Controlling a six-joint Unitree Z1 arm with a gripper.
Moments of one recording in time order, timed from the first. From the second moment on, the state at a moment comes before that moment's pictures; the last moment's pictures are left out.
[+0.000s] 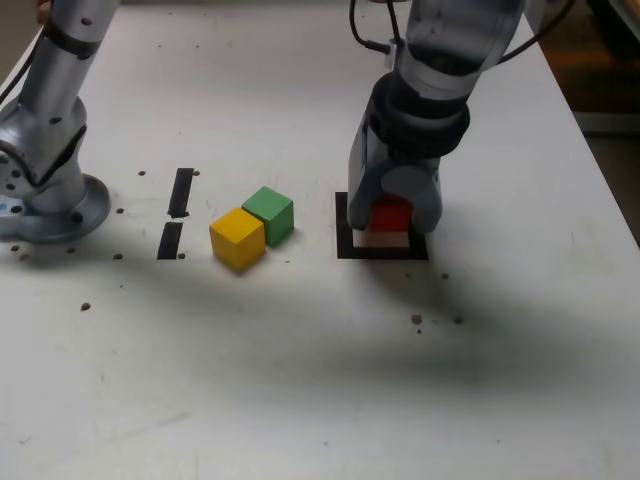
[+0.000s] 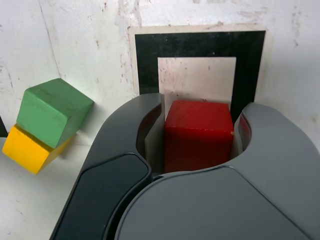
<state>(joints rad) -0.19 2.16 -1.66 1.30 0.13 -0.16</state>
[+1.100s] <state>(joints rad) -0.15 2.14 -1.60 1.29 0.09 -0.12</state>
